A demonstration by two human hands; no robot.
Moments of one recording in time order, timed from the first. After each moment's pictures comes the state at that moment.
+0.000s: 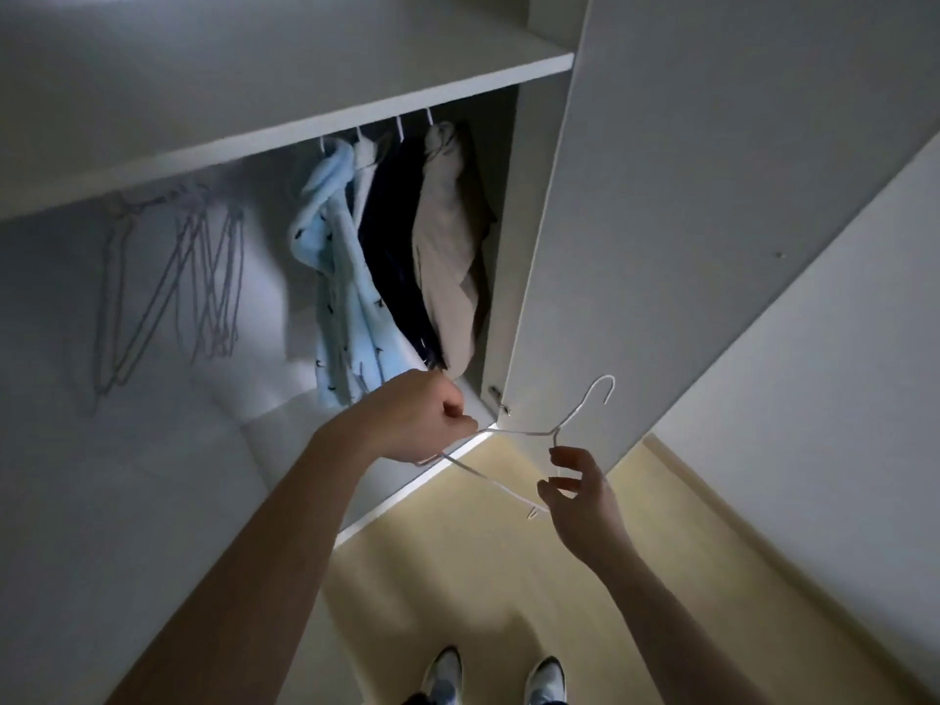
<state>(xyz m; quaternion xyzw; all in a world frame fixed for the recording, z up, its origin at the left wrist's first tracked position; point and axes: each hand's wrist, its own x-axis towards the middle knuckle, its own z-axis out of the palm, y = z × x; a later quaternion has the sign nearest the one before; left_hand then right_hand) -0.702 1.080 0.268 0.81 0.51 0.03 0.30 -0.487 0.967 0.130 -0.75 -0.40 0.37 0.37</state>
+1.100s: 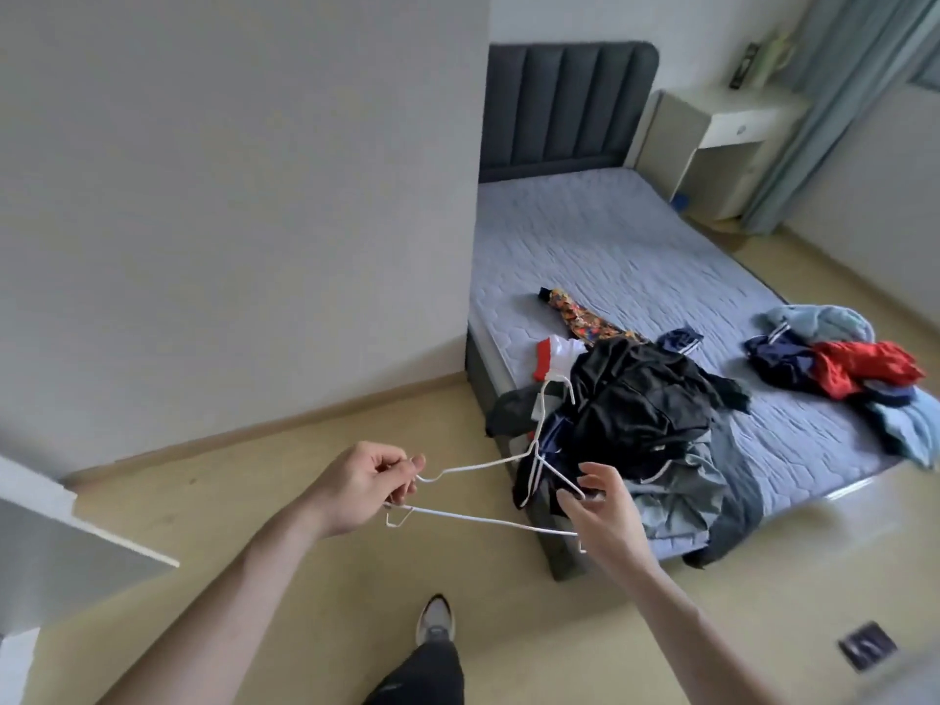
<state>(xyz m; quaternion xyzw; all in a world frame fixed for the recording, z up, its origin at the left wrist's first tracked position) -0.255 0.503 0.179 0.84 0.01 -0.16 0.53 -0.259 0.175 0.128 -0.86 0.14 0.06 0.49</state>
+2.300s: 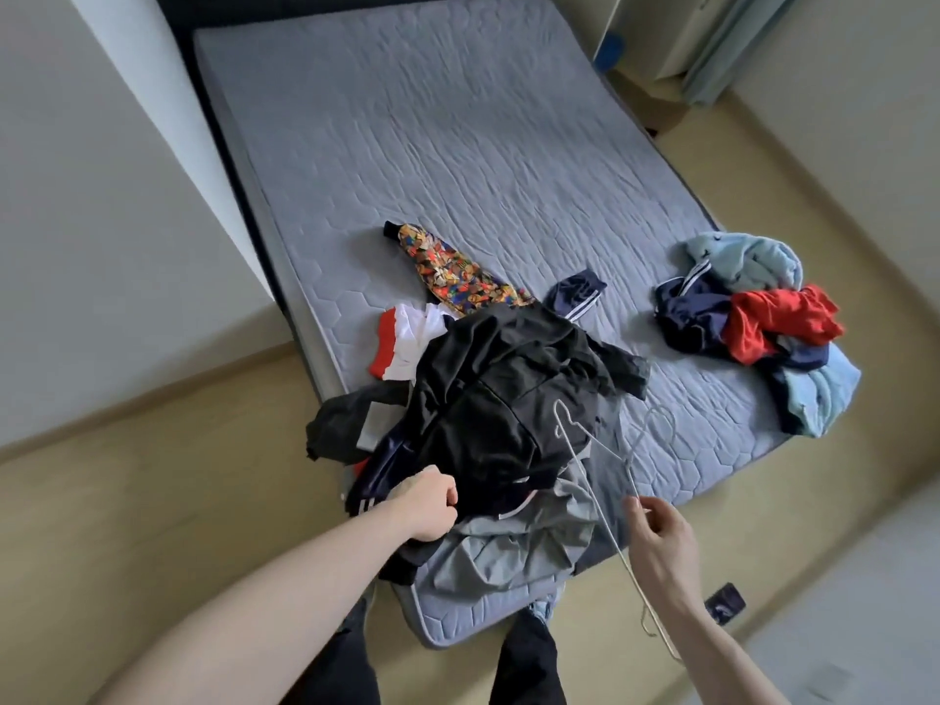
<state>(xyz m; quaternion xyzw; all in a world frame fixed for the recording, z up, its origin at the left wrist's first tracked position) 0.165 0.040 -0.085 0.87 -0.08 -0.44 0.21 0.070 -0.238 0.019 -0.84 0.38 0.04 0.40</state>
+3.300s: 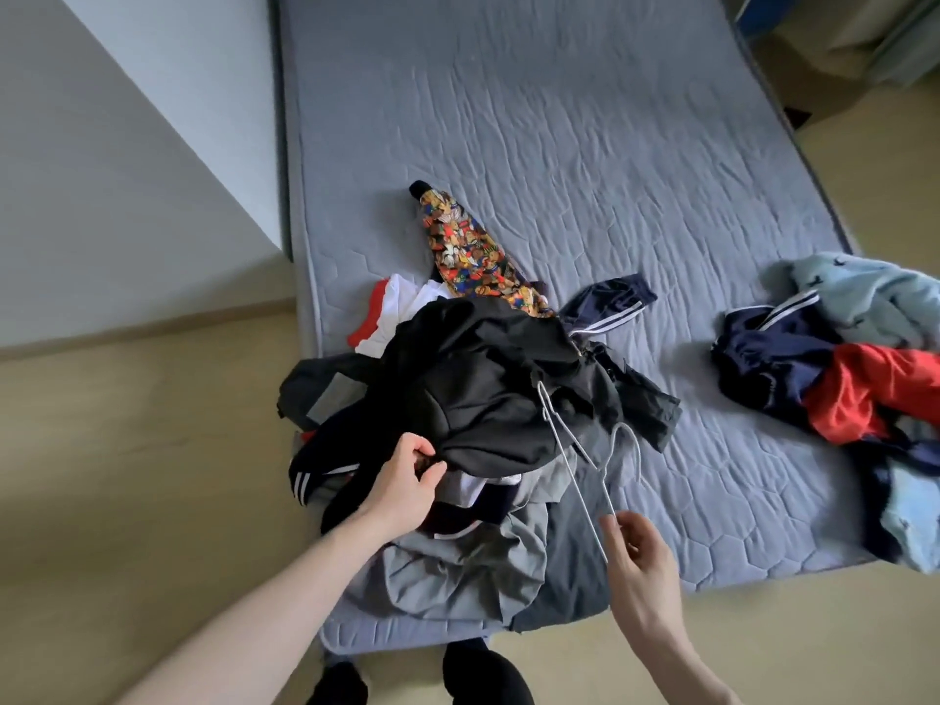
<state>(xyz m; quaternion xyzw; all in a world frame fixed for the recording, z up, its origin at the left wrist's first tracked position) 0.195 -0.151 -0.153 0.83 0.24 -0.23 0.45 0.169 -0.442 -0.101 -0.83 0.24 0.17 0.47</state>
